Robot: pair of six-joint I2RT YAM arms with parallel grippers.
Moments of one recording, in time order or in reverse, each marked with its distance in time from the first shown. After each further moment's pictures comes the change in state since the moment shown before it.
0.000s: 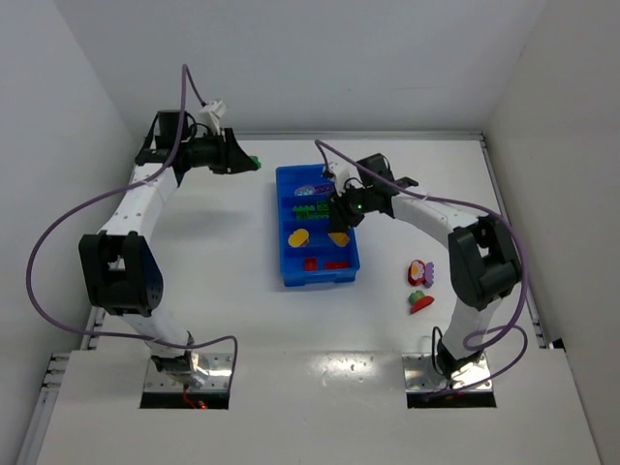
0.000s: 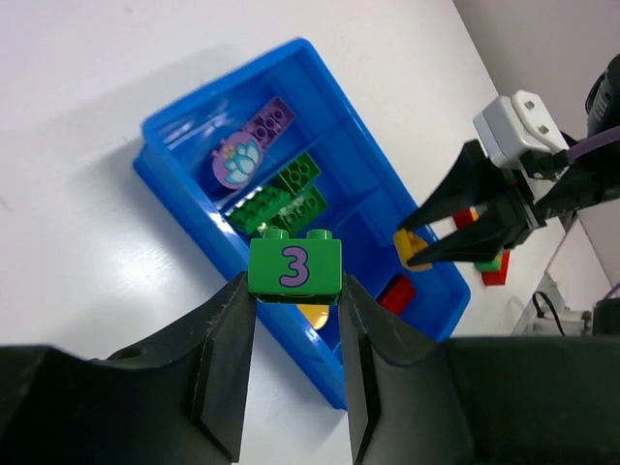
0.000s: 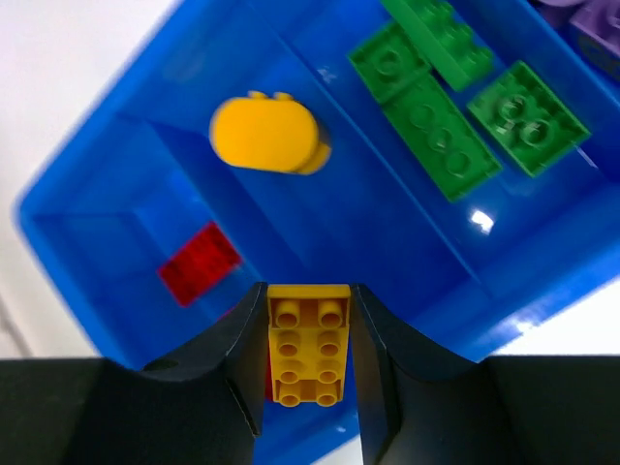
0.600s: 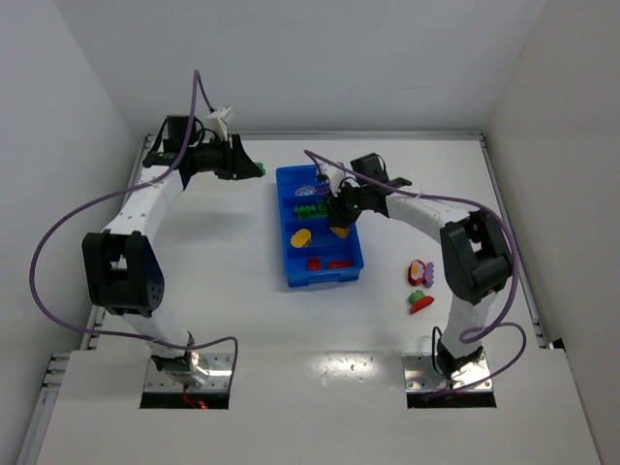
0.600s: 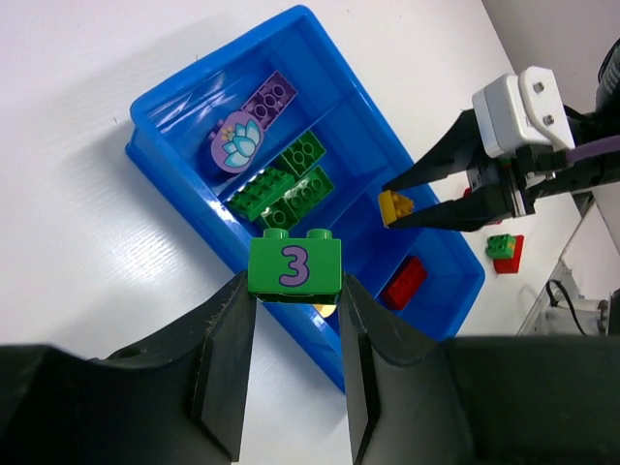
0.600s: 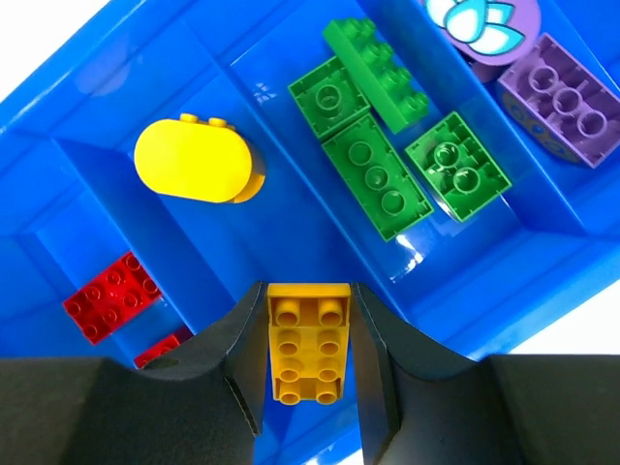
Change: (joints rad) left arm -0.045 0.000 -0.044 -0.004 -0.039 0.025; right arm 0.012 0.055 0.014 0.075 0.103 -0.173
